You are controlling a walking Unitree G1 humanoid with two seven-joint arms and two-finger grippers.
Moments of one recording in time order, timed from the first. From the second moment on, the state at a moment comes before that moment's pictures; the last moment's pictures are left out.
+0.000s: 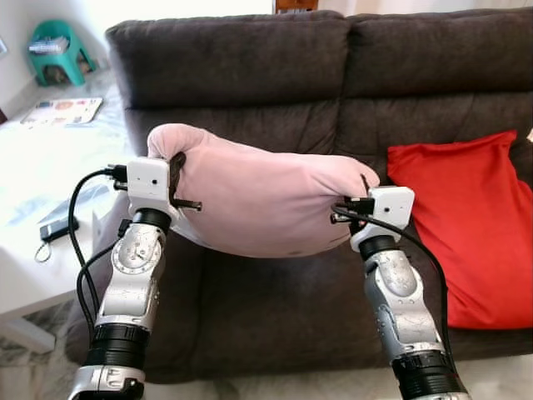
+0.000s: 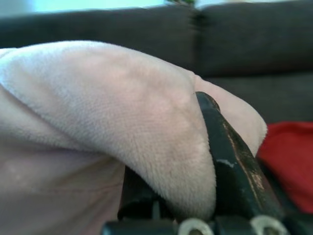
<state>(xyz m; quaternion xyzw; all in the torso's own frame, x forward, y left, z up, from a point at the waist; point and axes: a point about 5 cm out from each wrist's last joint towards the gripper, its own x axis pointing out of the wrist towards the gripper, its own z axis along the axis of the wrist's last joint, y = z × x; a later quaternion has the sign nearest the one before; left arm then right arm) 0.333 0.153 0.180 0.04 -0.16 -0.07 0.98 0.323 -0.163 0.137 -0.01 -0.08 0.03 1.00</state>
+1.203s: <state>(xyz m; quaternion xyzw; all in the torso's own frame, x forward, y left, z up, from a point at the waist) 0.325 0.169 0.145 0.01 -0.03 -0.11 0.99 0.325 -0.159 0.132 -0.02 -0.05 0.04 1.00</state>
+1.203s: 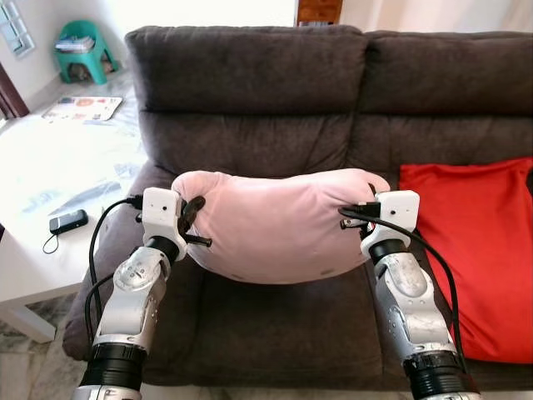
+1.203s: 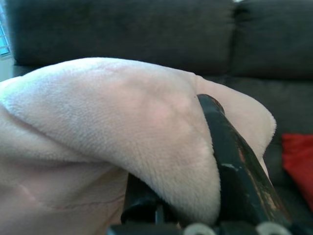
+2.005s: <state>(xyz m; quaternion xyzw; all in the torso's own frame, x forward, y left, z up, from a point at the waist) 0.325 0.166 0.157 0.01 -0.05 -0.13 0.99 0.327 -0.159 0.129 -0.01 -0.04 0.03 1.00</state>
